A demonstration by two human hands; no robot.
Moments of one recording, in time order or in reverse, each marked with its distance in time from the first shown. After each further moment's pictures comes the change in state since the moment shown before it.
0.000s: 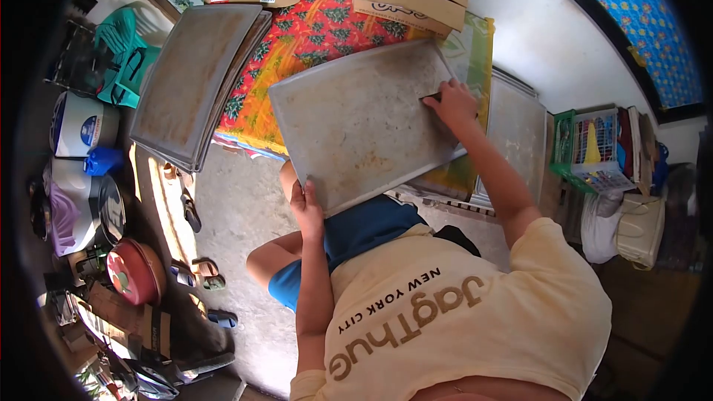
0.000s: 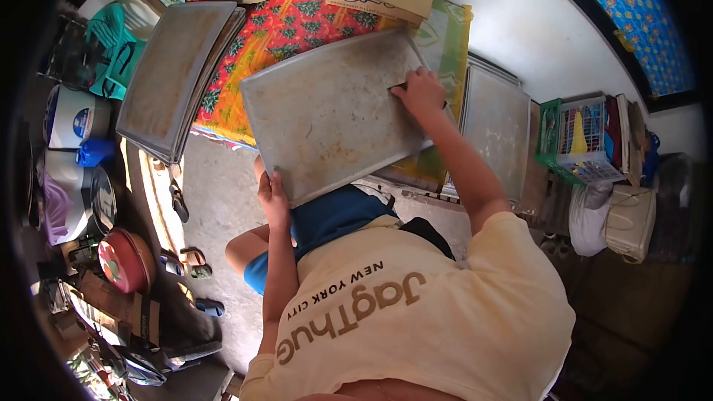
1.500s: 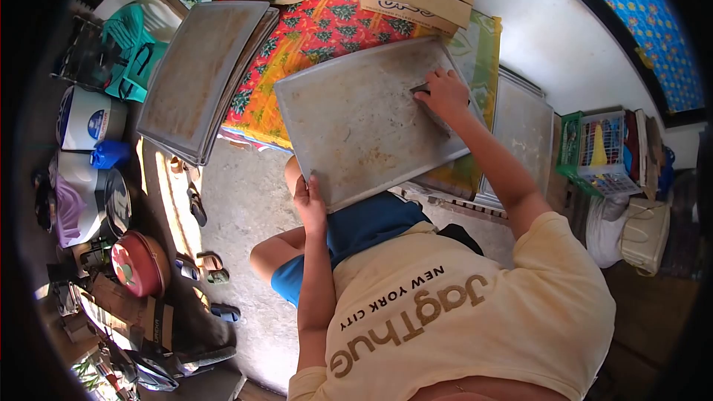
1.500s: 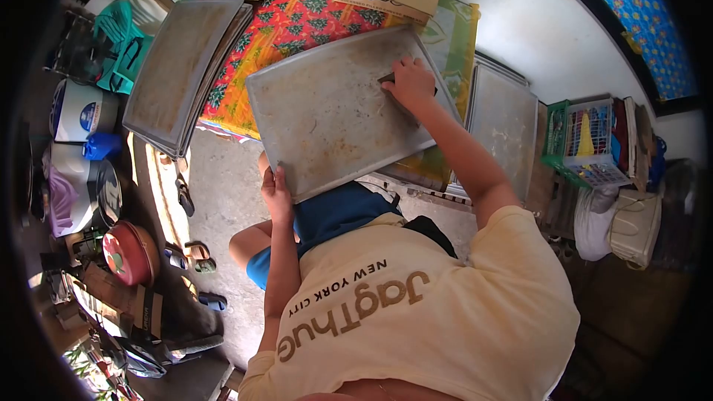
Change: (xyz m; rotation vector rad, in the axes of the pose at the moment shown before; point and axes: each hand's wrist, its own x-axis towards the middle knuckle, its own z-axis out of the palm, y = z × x) left_hand 0.002 -0.009 -0.006 0.035 0.000 -0.048; right_hand 0.012 -0.025 0.003 0.054 0.005 -0.220
